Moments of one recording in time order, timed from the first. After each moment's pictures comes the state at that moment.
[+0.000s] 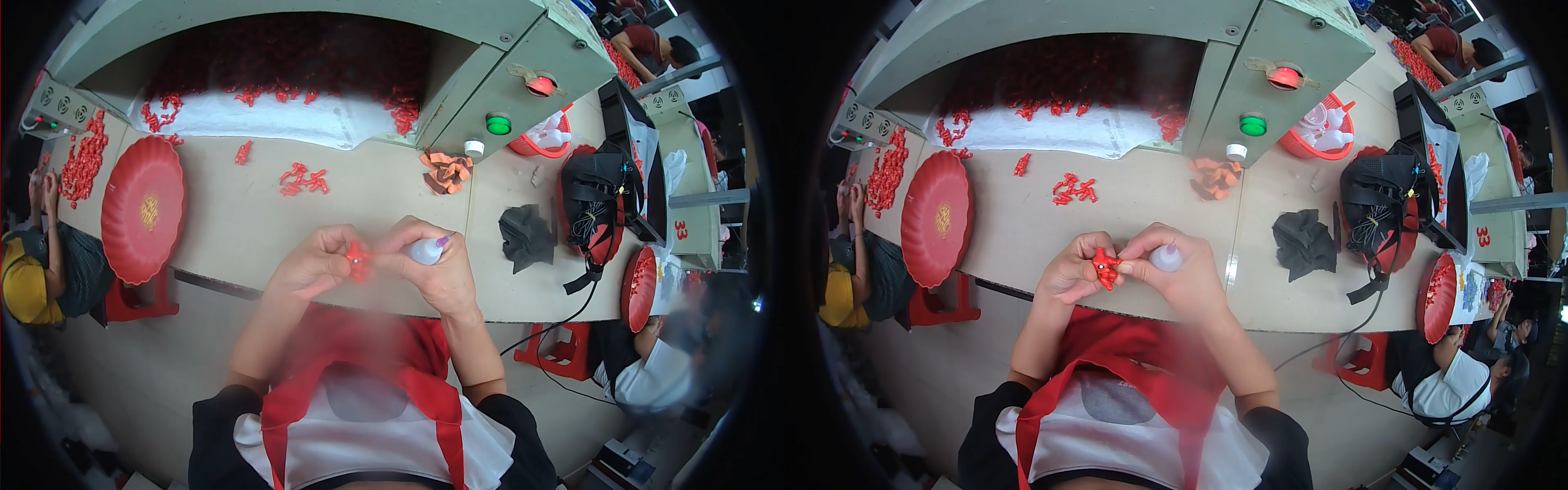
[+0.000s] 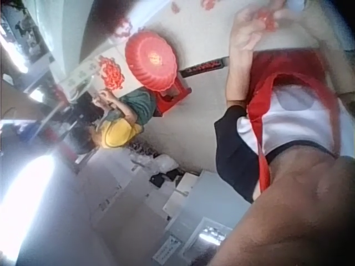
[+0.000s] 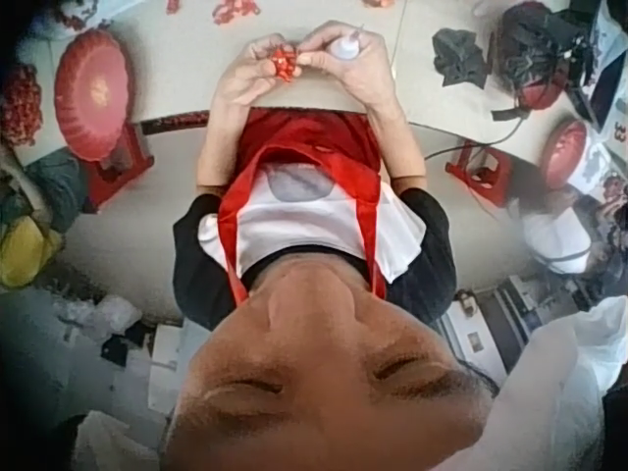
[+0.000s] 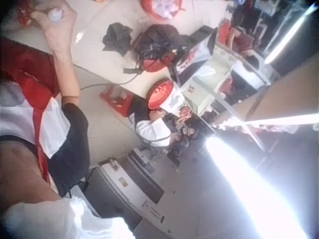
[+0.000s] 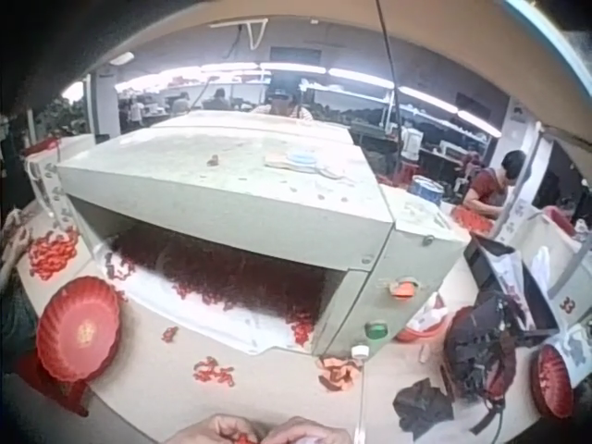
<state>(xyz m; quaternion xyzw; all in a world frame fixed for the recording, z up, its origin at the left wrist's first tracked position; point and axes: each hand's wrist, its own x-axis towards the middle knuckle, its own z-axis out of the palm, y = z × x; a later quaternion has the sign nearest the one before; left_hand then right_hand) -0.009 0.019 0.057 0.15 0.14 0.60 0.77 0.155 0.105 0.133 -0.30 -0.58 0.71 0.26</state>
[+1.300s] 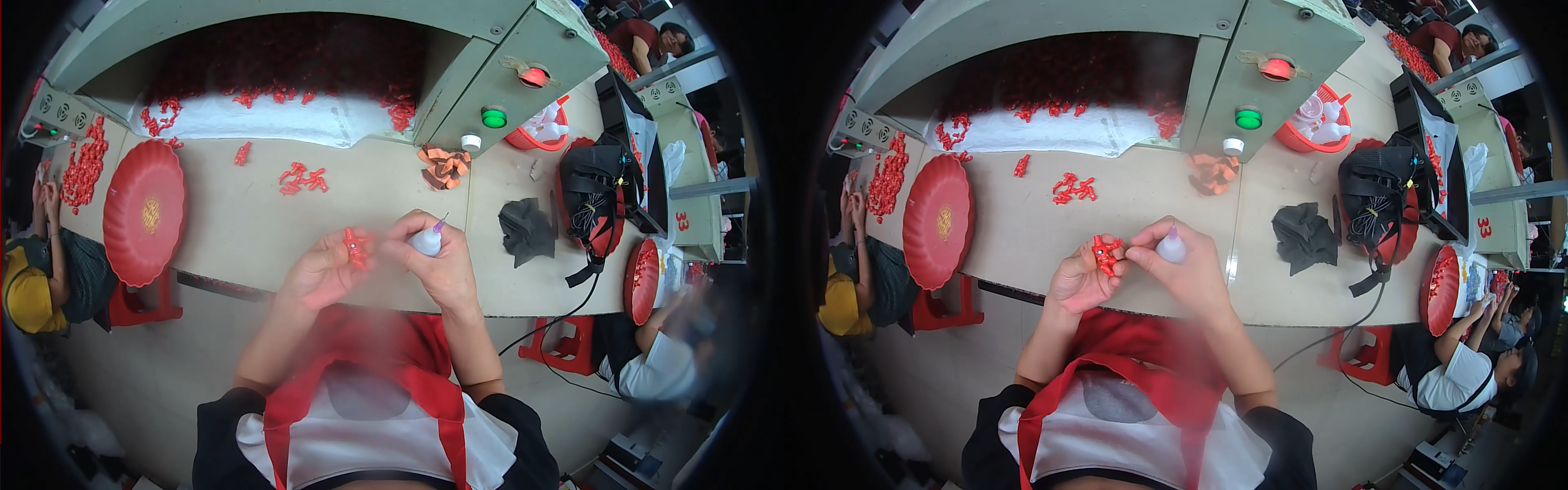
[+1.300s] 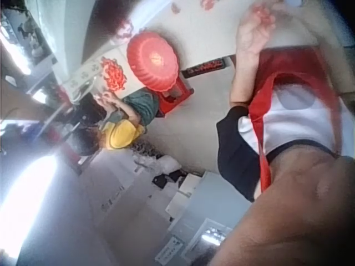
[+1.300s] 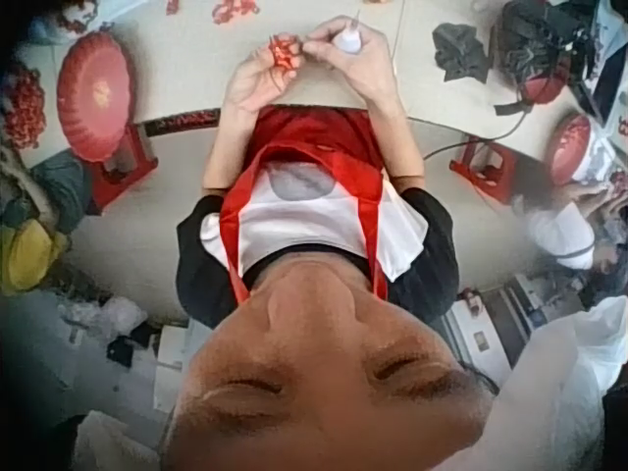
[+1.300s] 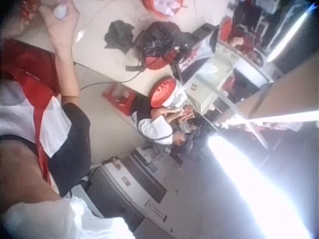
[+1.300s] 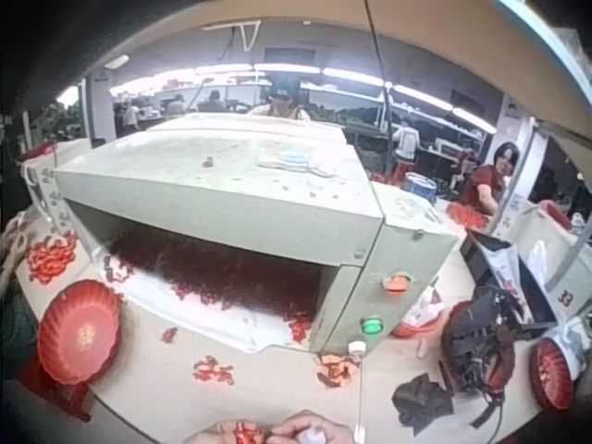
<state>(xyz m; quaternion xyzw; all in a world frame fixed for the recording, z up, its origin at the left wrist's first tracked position) 0.007 0.010 0.052 0.04 0.03 0.63 0.78 0.159 0.103 0.127 -0.35 -0.56 0.70 0.27</state>
